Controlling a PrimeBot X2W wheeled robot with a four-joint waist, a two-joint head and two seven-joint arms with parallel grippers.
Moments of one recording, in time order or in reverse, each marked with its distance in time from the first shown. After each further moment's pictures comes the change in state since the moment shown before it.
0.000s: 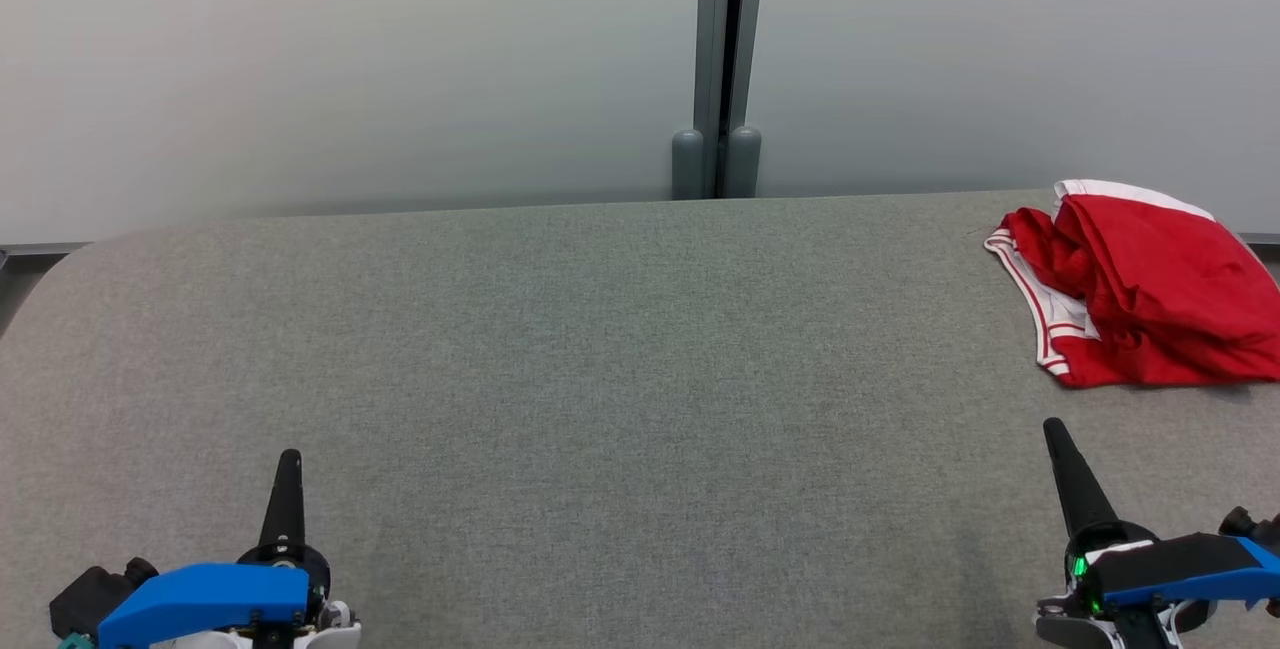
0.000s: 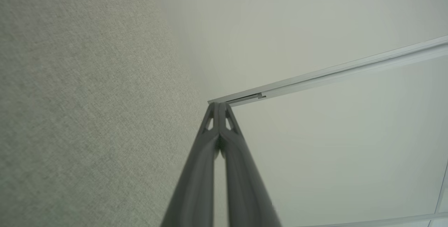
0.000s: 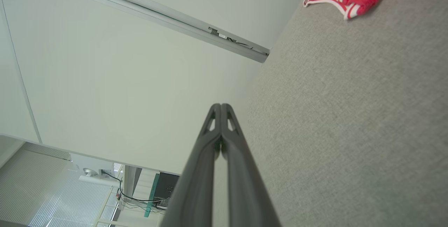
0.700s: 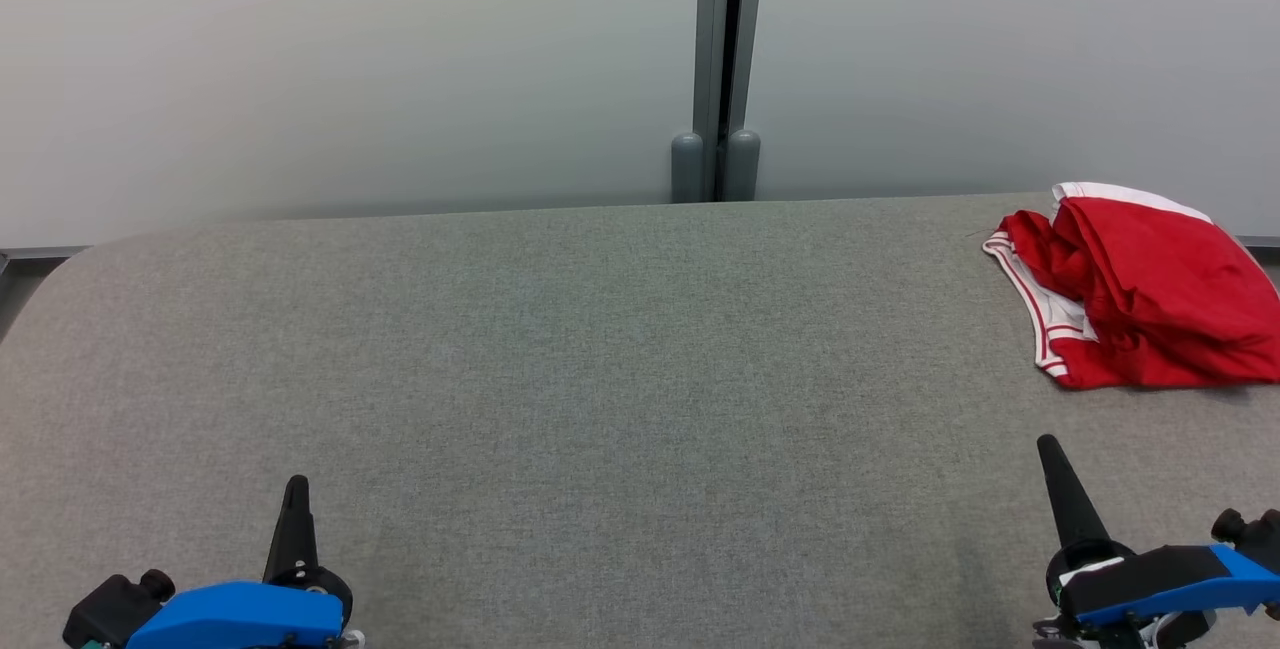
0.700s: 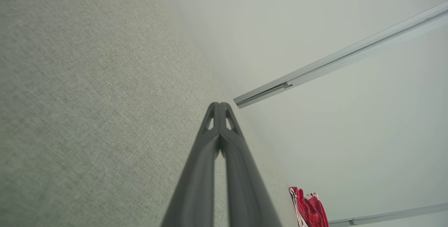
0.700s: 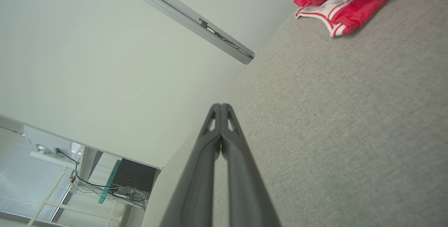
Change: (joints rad) left arm 0.029 0.001 -0.023 0.027 0.207 0.008 -0.054; right arm 0.024 0.000 0.009 -0.003 -0.216 0.000 -0.020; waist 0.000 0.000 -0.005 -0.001
